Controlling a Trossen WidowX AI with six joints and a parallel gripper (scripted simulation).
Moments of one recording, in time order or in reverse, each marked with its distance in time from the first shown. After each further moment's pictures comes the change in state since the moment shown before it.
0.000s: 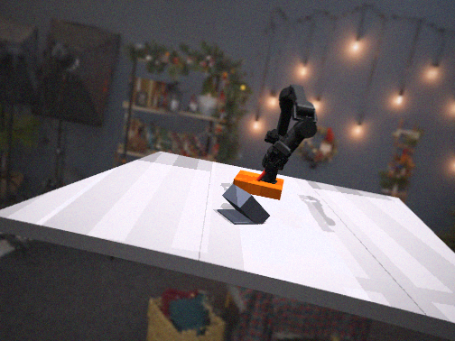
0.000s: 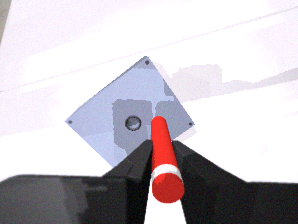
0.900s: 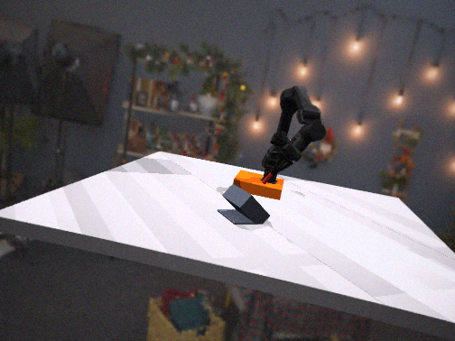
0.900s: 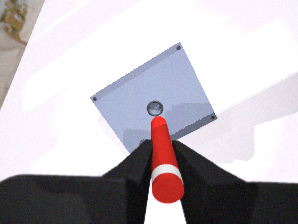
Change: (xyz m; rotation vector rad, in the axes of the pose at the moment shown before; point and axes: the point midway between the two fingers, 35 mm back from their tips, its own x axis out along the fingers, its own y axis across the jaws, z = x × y) arm -0.004 0.015 -0.022 -0.105 -0.022 0.094
